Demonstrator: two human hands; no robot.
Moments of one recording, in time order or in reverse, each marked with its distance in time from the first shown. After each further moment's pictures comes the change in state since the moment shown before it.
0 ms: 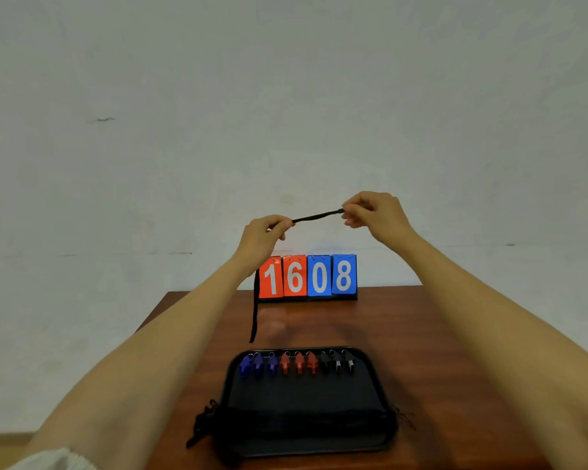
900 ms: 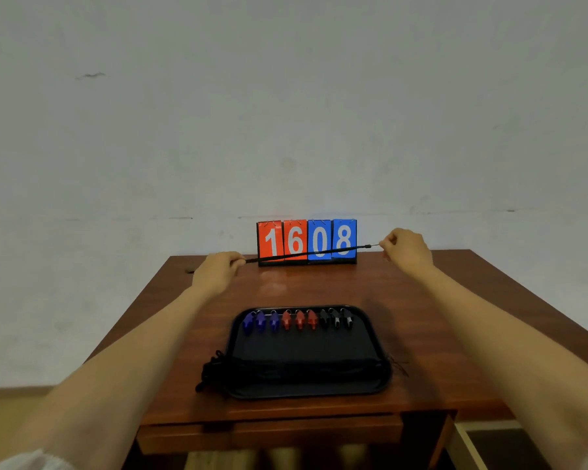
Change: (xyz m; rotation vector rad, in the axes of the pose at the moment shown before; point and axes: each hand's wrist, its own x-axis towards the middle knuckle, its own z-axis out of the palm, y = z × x) left_hand -0.083 -0.112 -0.029 0.569 -0.147 -0.239; right_hand -0.078 0.111 0.013 -0.450 0.014 0.421
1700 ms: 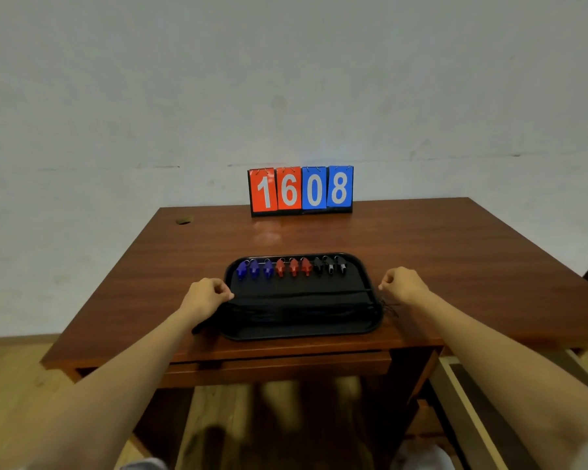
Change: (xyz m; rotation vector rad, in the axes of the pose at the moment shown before) left_hand -0.083 -0.068 0.080 -0.149 -0.327 -0.277; right_hand -0.084 0.104 0.071 -0.219 -0.465 0.180
